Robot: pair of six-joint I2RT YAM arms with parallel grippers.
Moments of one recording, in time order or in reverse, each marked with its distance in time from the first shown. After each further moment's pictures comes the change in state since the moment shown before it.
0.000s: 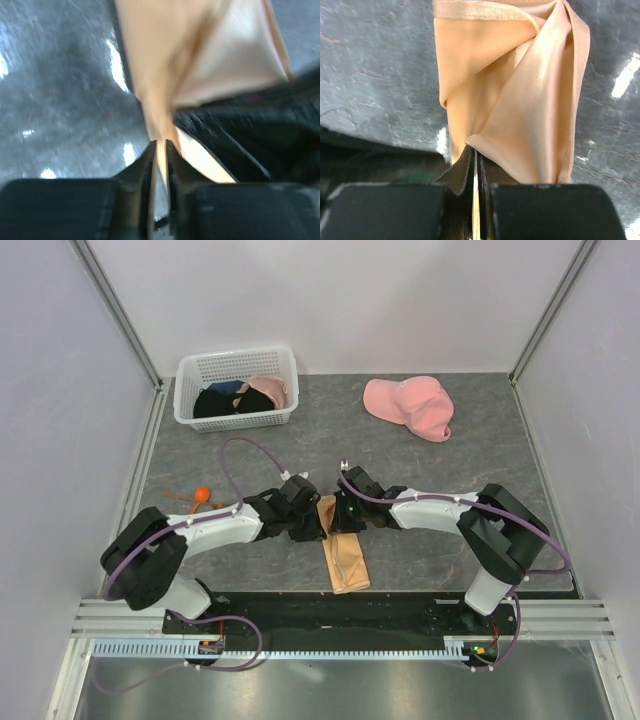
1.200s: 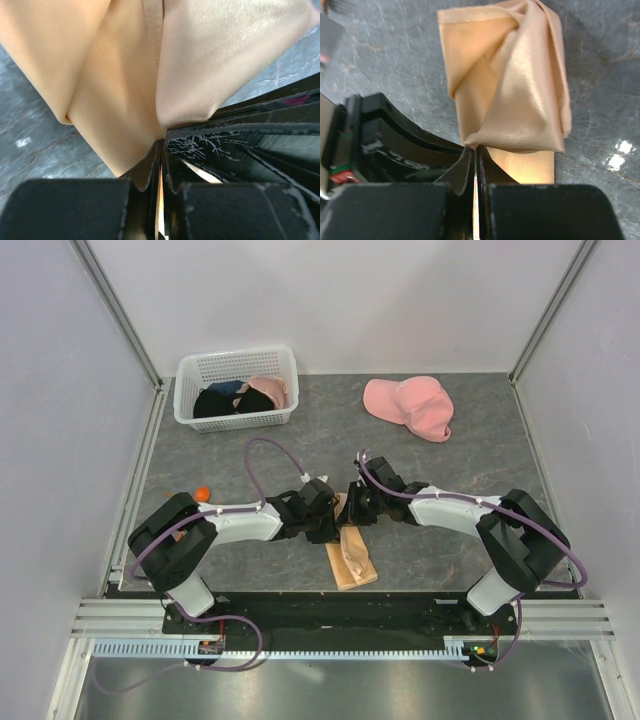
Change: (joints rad) left arm -0.074 0.151 0.055 0.138 0.025 -0.007; right arm -0.128 -0.095 -0.063 0.048 -0.164 -0.002
